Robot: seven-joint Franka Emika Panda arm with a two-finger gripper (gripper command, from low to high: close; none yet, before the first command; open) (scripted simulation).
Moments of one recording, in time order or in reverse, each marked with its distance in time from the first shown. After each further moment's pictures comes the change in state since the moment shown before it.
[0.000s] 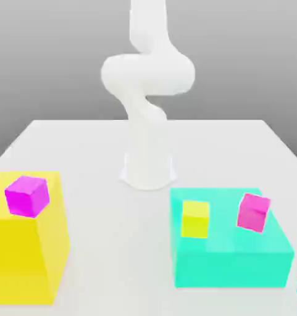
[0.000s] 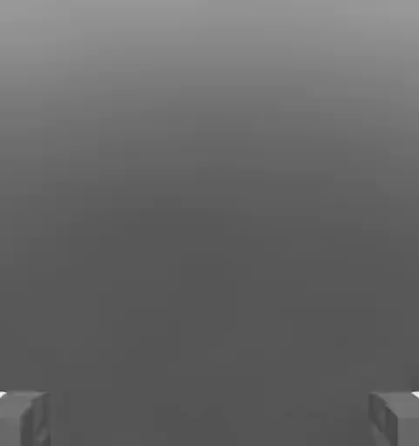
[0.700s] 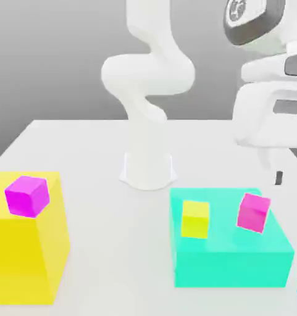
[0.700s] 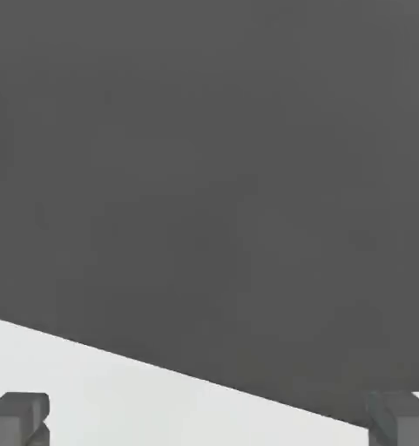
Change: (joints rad) arm 0.102 0.767 0.293 0.083 -0.256 0.146 0.242
